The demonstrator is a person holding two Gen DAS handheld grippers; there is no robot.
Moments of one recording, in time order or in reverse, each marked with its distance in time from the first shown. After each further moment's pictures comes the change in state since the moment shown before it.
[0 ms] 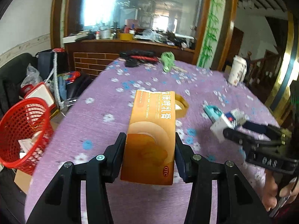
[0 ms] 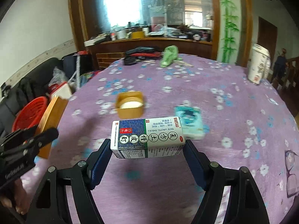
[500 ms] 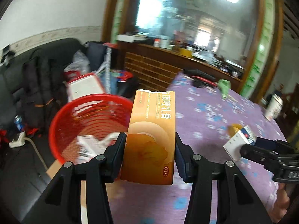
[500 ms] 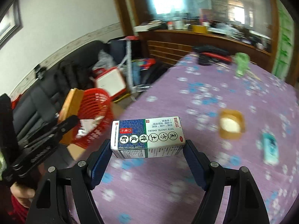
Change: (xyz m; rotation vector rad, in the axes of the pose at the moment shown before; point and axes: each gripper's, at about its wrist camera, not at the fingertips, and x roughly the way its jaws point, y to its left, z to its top) left arm -0.059 0.179 0.001 -0.240 -0.069 0.239; right arm 0.035 0.174 0.051 -0.155 0.100 0.280
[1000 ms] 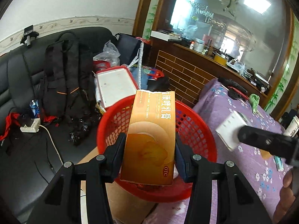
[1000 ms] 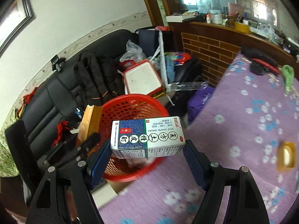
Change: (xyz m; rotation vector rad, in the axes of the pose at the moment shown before) left arm 0.023 0.092 0.011 -0.124 0.004 0.124; right arm 0.088 0.090 0.058 -0.019 0.071 0.164
